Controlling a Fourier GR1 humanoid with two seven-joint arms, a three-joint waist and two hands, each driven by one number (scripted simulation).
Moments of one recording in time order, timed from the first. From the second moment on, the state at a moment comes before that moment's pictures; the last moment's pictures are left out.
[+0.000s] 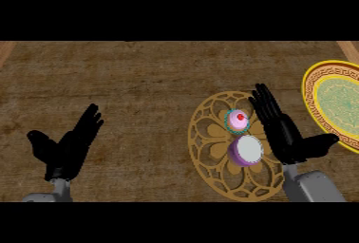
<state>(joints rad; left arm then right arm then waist) -0.02 0.24 -0.09 -1.51 0.26 0.07 0.17 -0.18 -0.29 0.28 -1.44 -0.42 -0.10 -0.16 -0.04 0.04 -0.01</state>
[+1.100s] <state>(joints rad) -0.16 0.30 -0.04 -1.40 0.14 0.10 0.14 -0.35 -0.63 0.24 -1.13 -0.10 0.43 -0.69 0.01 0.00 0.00</state>
